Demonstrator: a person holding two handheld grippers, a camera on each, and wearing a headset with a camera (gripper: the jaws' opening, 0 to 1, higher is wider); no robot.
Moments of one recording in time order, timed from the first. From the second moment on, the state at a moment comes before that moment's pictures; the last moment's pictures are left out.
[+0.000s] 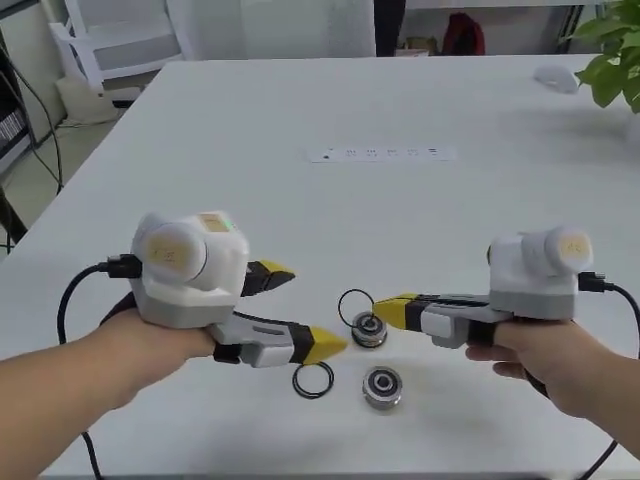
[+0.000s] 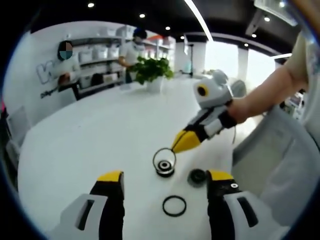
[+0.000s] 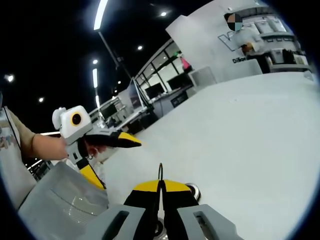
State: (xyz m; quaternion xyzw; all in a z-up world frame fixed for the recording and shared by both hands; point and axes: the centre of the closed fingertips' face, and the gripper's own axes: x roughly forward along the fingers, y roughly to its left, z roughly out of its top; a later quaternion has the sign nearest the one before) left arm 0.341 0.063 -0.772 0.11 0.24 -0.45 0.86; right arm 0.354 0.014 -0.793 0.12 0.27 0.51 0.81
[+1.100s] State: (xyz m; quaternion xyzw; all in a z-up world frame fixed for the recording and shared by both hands) left arm 0.301 0.109 -0.771 0.11 0.24 -0.43 0.86; right arm 0.335 0.042 -0.796 0.12 0.29 0.56 0.77
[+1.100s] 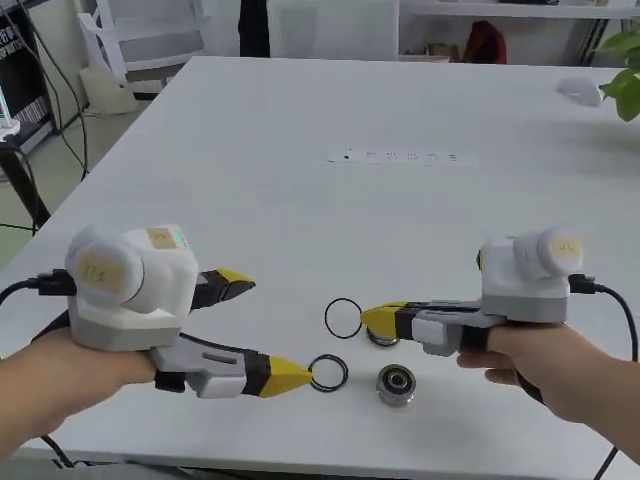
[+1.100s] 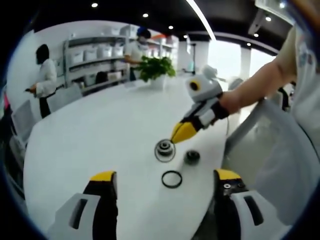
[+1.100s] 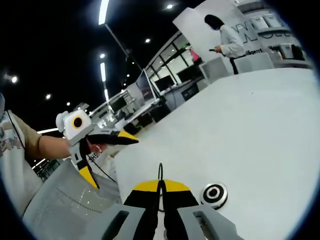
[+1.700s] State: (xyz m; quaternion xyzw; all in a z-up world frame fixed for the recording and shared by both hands) left arm 0.290 0.128 -0.775 0.10 0.25 -0.43 0.86; right arm 0.310 0.064 -0.815 0.10 0.34 0.57 0.74
